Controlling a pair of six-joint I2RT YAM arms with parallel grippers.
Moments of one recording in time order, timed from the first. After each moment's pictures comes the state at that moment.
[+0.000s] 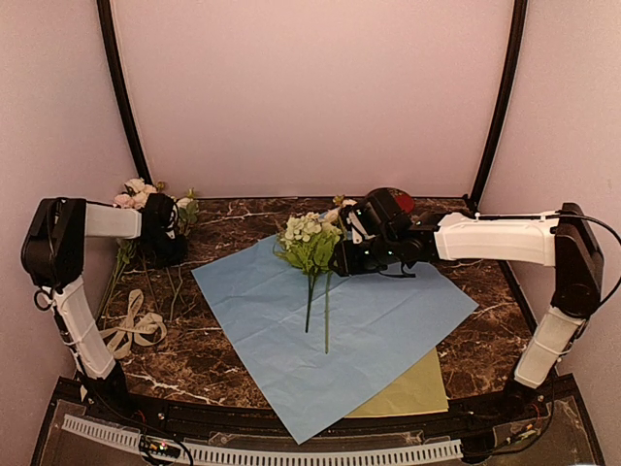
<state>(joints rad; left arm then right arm) -0.07 1.86 1.14 -0.38 -0.06 -0.37 0.84 1.71 1.24 -0.34 0.03 0.50</state>
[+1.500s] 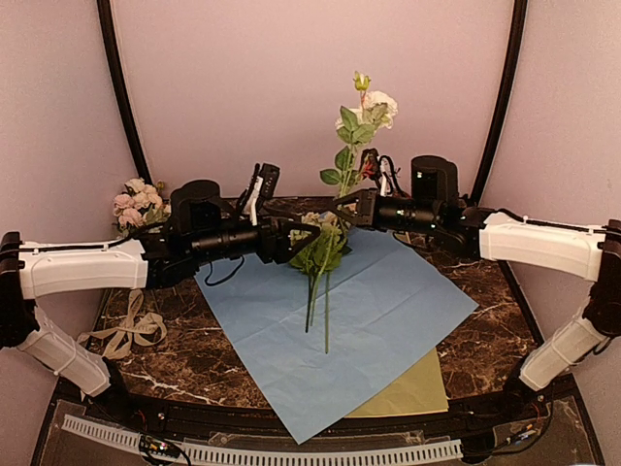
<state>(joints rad) -0.85 1.41 0.96 0.35 0.31 -0.30 0.77 1.48 1.10 0.26 -0.40 0.63</state>
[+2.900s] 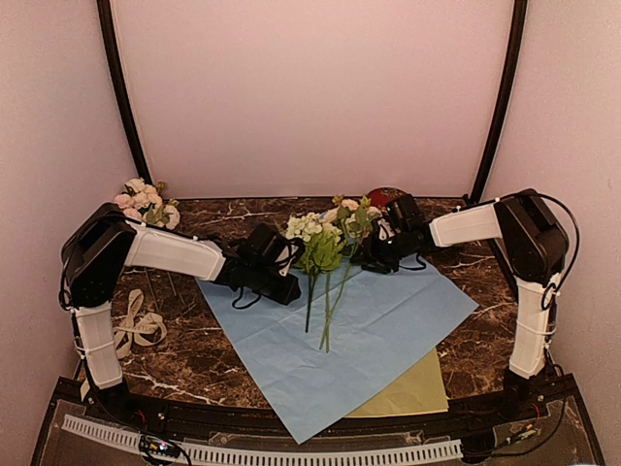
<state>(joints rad) -0.79 1.93 1.16 -0.16 0.05 -0.27 0.49 2.01 1.26 -0.13 -0.44 0.69</state>
